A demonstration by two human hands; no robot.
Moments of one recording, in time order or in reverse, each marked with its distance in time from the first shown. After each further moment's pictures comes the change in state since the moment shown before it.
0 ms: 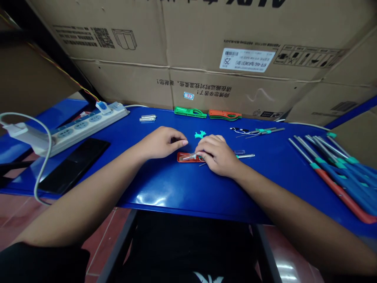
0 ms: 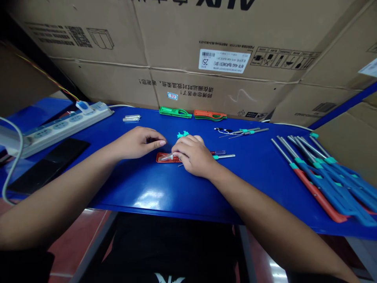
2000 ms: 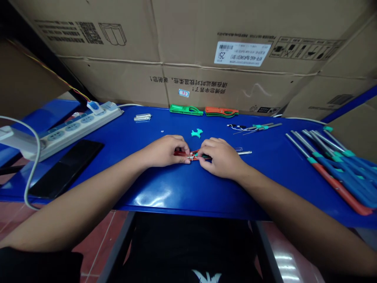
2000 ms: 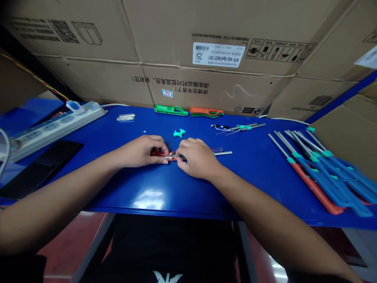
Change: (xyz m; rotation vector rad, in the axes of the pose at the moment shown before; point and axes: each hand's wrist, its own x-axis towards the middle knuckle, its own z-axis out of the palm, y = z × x) left_hand 0.002 0.006 0.022 -0.108 -0.135 0.126; right_hand -0.011 -0.006 -0.008 -0.202 -0.179 0.121
